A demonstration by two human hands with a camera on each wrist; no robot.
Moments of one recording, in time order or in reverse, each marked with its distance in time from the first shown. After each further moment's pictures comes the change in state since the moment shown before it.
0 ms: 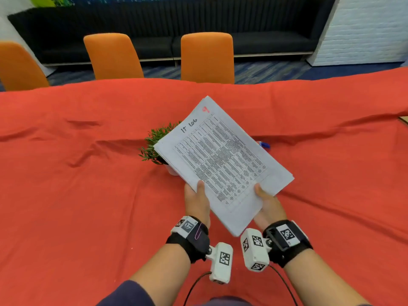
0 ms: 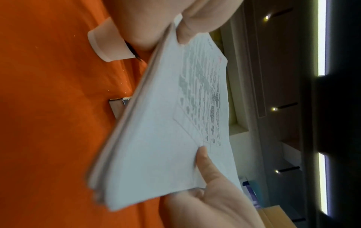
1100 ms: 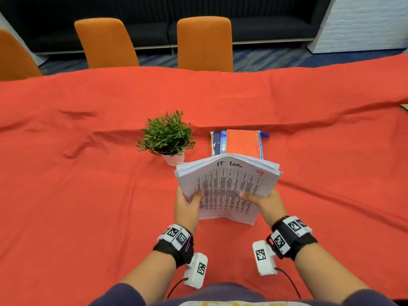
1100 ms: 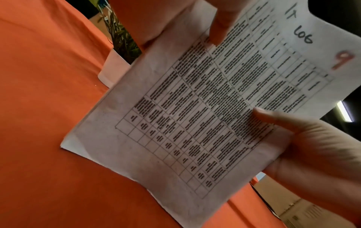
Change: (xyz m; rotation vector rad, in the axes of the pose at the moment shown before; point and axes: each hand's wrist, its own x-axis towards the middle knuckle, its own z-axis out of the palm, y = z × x) left_hand -0.006 -0.027 -0.053 0.222 -0.101 0.219; right_hand -0.016 -0.002 -0.013 -0.724 0.038 -0.124
